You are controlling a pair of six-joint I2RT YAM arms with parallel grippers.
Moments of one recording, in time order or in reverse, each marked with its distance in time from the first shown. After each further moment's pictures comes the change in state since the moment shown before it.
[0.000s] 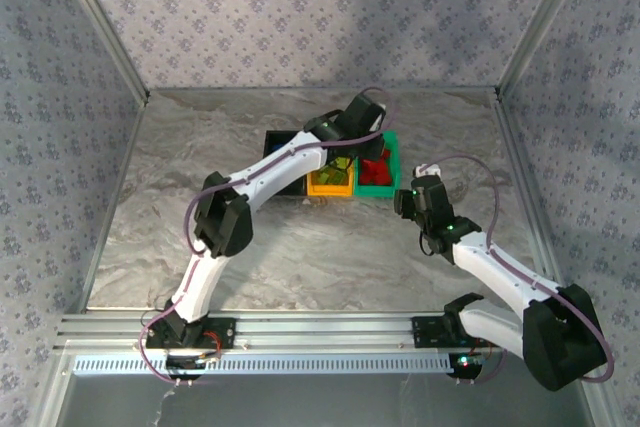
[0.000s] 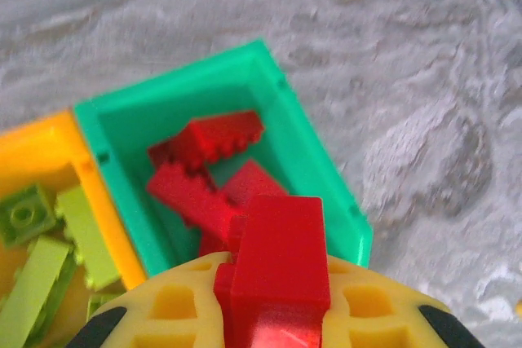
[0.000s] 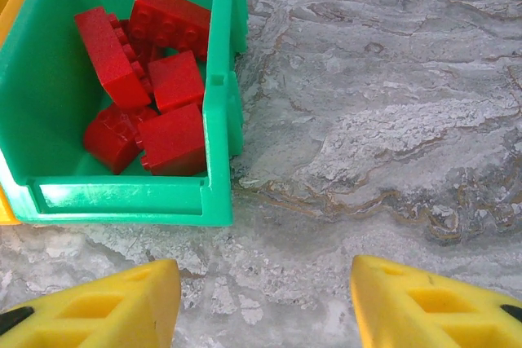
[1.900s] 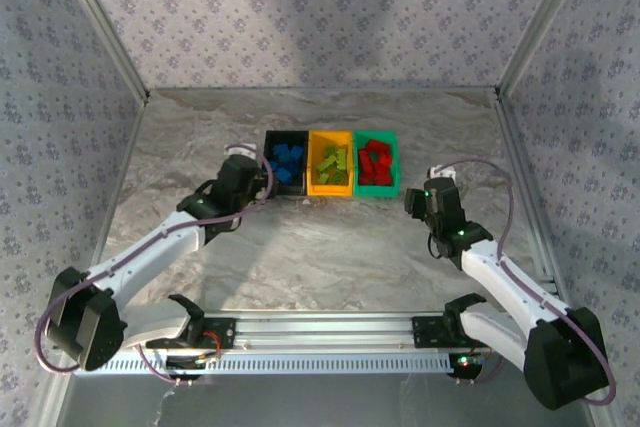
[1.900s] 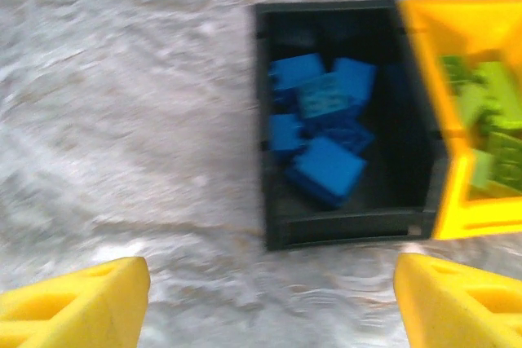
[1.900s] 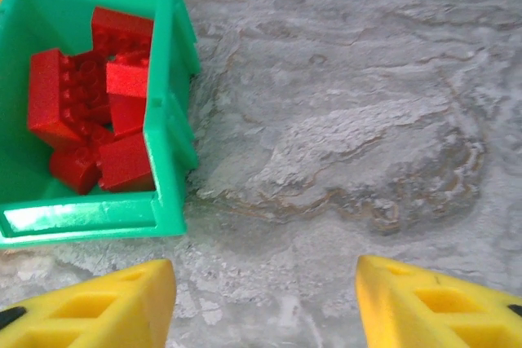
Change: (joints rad) left arm 0.291 -1.064 -1.375 0.402 -0.304 0.015; right arm -0.078 -0.123 -0.017 -0.064 0.016 0.014
